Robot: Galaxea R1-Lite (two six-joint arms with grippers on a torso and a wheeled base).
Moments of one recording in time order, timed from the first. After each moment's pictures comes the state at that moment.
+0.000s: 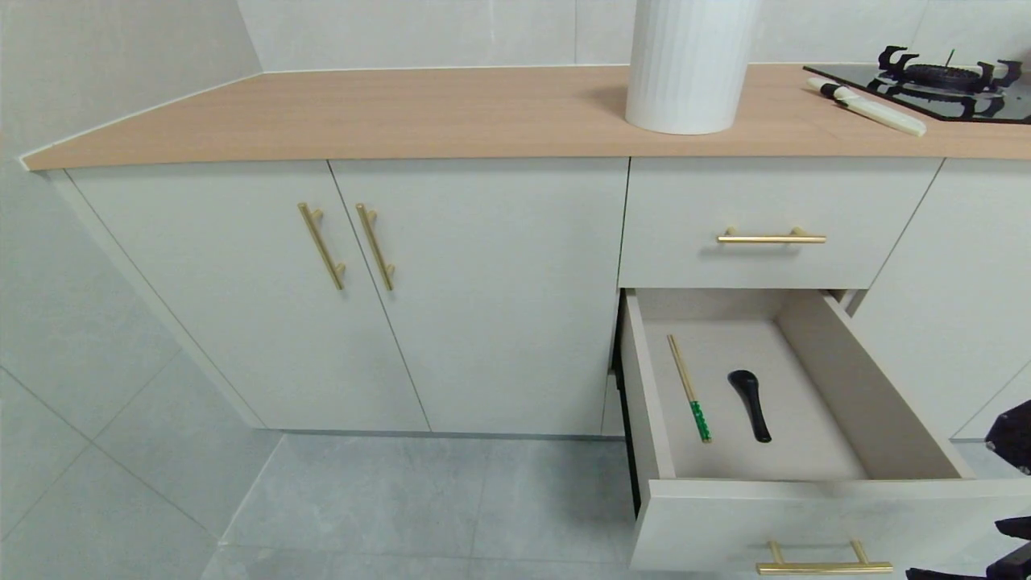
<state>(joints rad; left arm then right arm) 0.00 0.00 0.00 0.00 0.02 0.00 0.43 1.09 -0.59 0.40 -0.21 0.05</state>
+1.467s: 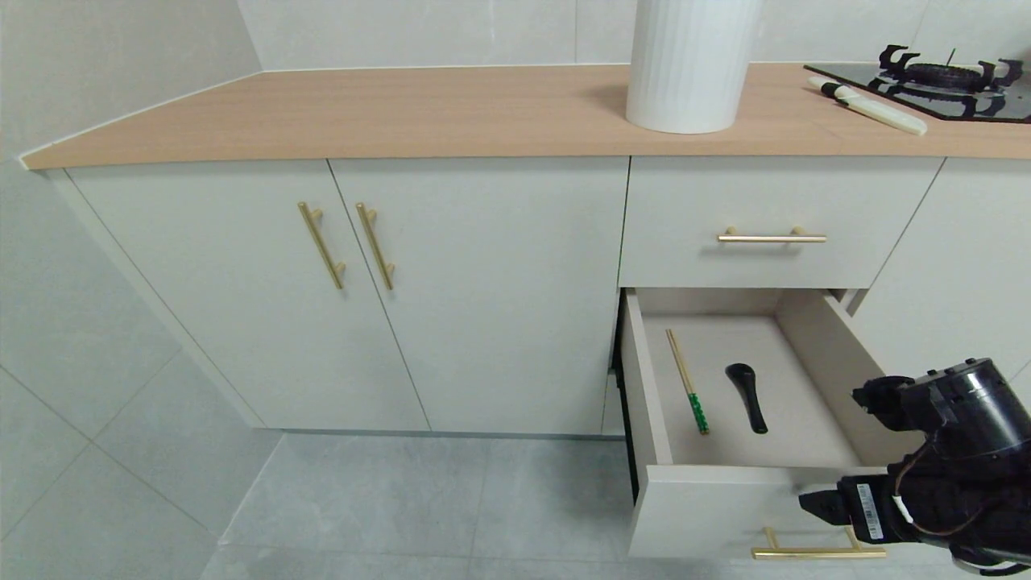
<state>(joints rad) 0.00 0.00 0.00 0.00 0.02 0.00 0.38 1.51 -0.54 -0.06 -0.27 0.27</state>
